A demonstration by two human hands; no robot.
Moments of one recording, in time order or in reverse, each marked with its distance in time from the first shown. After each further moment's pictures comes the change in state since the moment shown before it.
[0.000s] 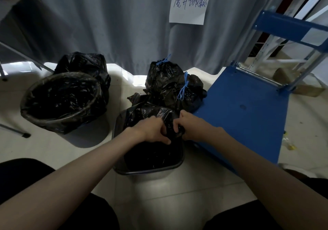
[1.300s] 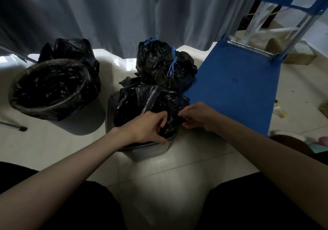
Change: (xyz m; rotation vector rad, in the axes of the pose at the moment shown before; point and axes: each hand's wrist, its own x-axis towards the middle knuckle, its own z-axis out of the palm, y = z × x) left_hand -0.054 0.019 0.034 -0.101 0.125 0.338; right_hand -0.058 -0.010 0.026 1.272 0.146 0.640
